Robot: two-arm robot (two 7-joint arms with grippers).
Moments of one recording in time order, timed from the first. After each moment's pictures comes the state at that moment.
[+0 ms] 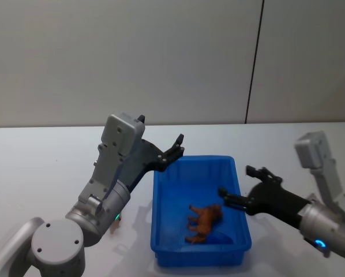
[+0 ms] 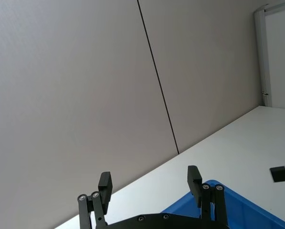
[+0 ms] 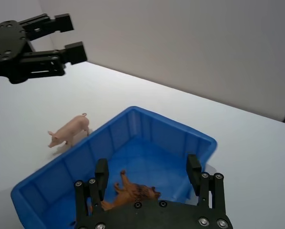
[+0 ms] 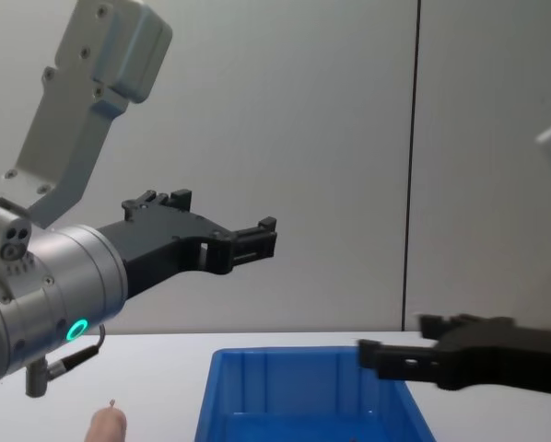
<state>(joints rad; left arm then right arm) -0.24 0.38 0.45 -1.63 -0.20 0.01 -0.01 0.18 0.31 -0.31 -1.53 0.31 0.20 0.48</state>
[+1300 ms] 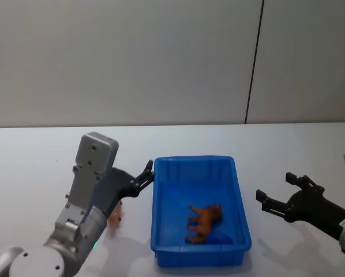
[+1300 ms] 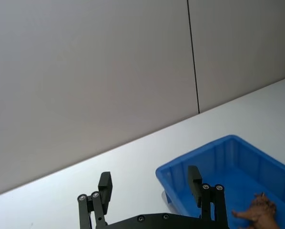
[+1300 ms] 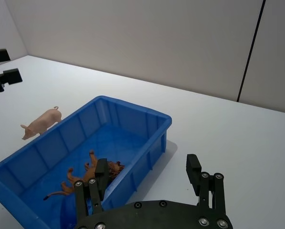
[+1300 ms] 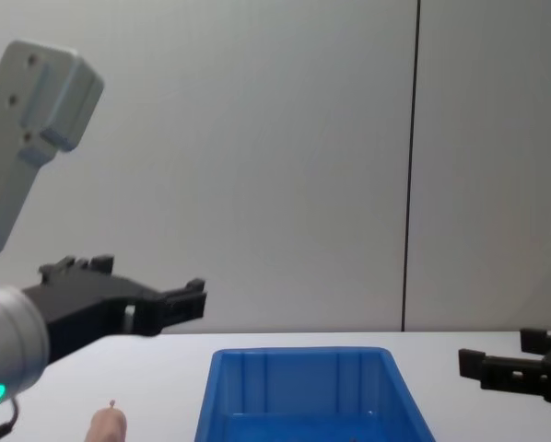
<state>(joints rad) -0.10 0.46 0.43 -1.75 -0.30 0.15 0.16 0.07 0.43 -0.24 -1.60 0.42 0.17 0.42</state>
